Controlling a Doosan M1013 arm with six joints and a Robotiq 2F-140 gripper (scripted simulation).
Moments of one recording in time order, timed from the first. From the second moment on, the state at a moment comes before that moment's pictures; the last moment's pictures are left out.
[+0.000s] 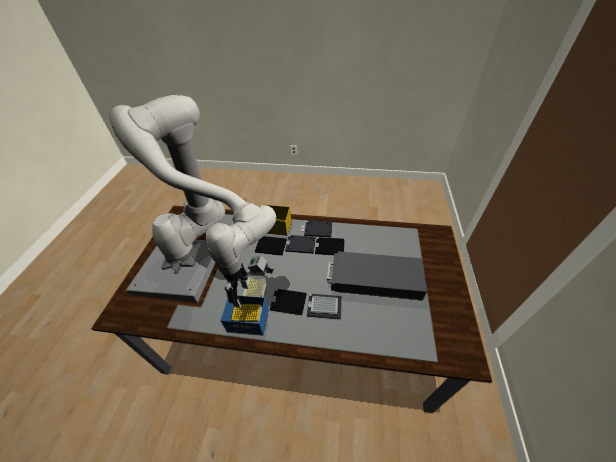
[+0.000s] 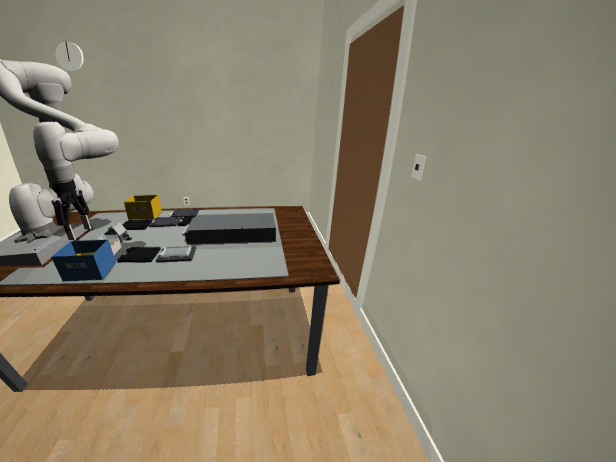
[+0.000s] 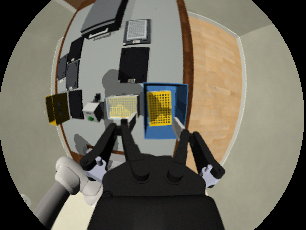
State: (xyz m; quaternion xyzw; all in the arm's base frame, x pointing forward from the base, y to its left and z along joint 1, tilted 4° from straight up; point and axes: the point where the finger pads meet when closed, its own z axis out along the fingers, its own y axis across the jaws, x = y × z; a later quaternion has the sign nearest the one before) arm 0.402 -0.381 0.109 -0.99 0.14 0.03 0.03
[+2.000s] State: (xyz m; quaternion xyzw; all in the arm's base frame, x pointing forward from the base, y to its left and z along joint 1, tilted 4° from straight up) arm 0.414 -0.171 0.135 -0.99 0.14 0.03 0.03
